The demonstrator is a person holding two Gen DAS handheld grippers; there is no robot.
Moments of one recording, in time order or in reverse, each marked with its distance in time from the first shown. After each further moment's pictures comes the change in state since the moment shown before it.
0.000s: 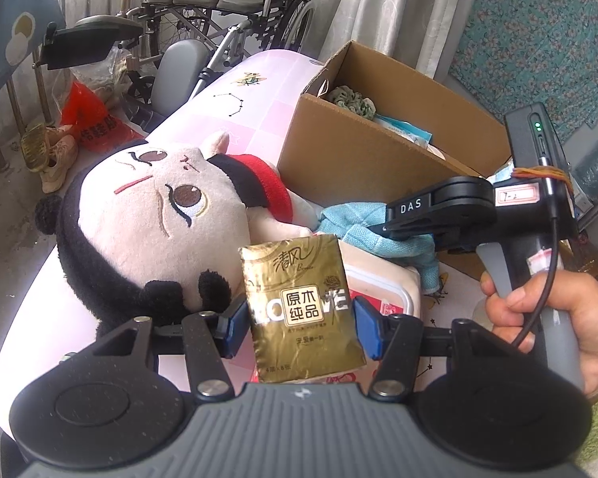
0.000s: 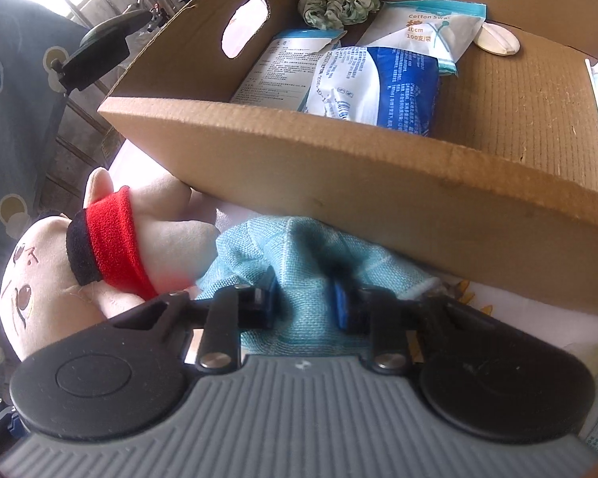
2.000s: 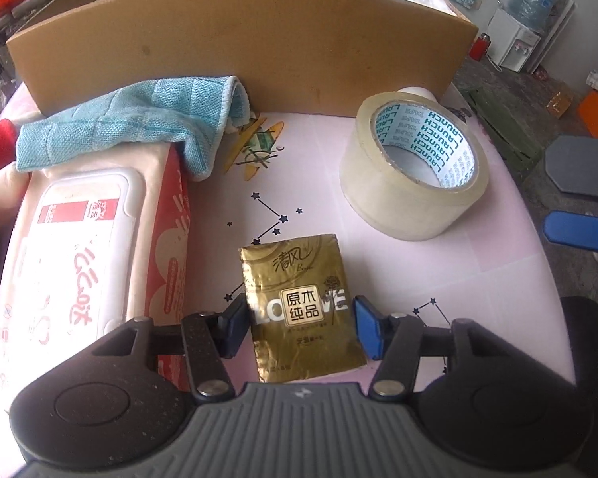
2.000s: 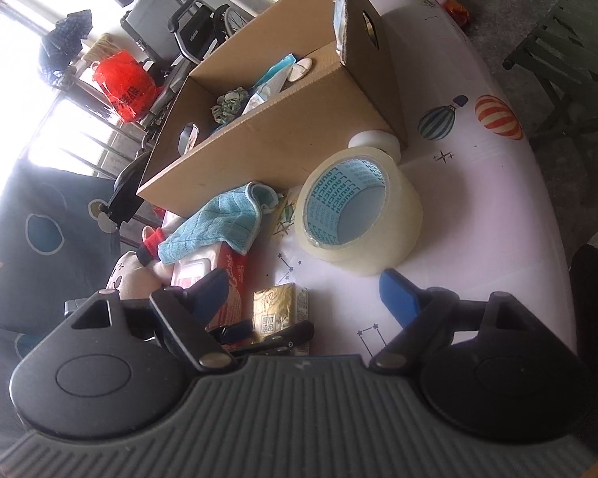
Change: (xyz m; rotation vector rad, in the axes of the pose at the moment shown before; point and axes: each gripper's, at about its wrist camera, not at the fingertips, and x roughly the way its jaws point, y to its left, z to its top) left arm 0.089 -0.164 -0.077 0.418 0.252 -0.024; right arm -0.179 -0.170 -0.183 0.390 -0.266 0.203
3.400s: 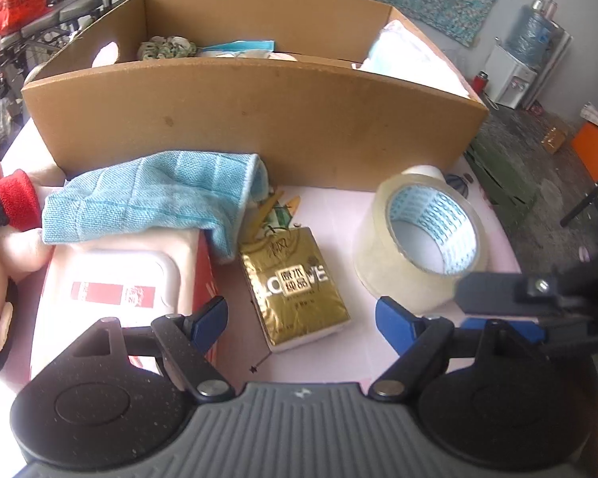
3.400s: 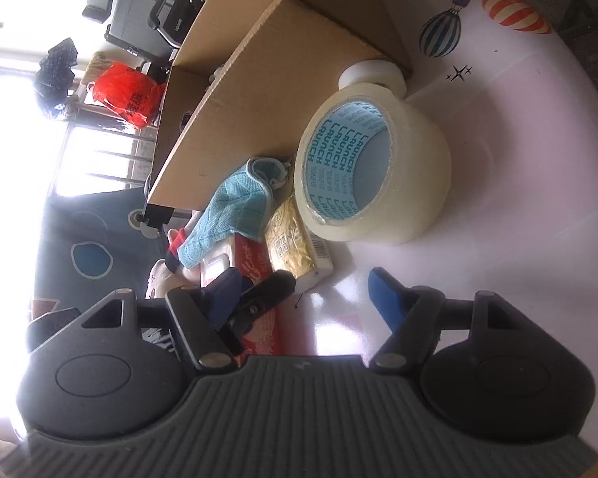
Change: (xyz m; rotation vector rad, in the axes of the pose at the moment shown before) left arm -0.019 0.016 0.028 -0.038 -0.112 -0.050; right arm 0.054 -0.044 0.009 0.267 0.143 0.170
